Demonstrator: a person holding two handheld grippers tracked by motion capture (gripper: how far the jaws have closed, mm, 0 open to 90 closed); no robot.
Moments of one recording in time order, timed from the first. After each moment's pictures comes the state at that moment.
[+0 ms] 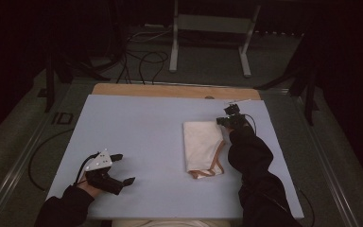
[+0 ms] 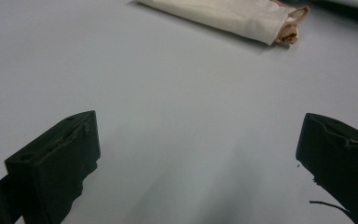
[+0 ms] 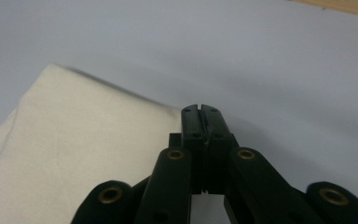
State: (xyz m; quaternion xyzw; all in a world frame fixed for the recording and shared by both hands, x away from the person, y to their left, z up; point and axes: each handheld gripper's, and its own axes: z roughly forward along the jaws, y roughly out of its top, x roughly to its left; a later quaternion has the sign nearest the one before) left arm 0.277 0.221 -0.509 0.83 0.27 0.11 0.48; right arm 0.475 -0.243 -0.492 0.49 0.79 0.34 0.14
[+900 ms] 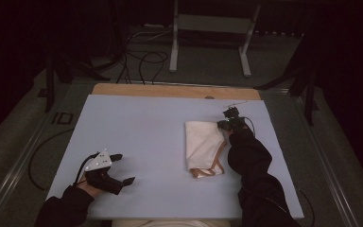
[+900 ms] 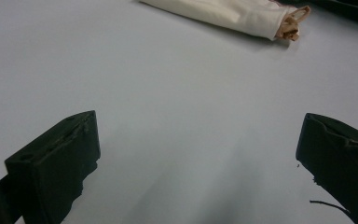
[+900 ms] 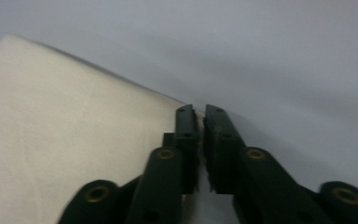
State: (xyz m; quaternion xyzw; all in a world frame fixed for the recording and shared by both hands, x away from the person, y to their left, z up) left arm 0.278 0.222 -0.509 0.83 0.27 0.11 0.47; right arm 0.475 -0.243 -0.506 0.51 0.79 0.30 0.15
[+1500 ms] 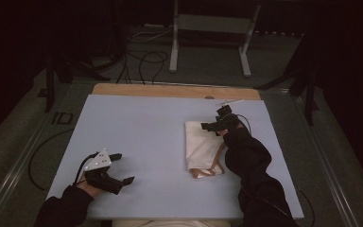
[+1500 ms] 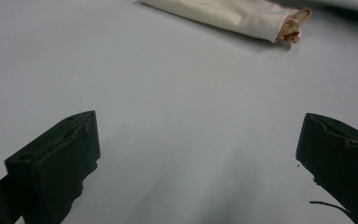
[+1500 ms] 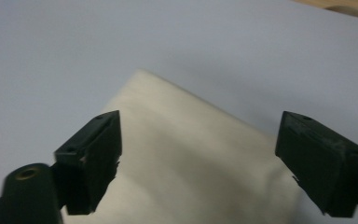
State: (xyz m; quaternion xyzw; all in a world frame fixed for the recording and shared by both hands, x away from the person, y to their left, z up) left arm 0.278 0.223 -0.509 0.83 0.27 0.11 0.48; right arm 0.462 -0.214 -0.481 0.44 0.81 0.37 0.10
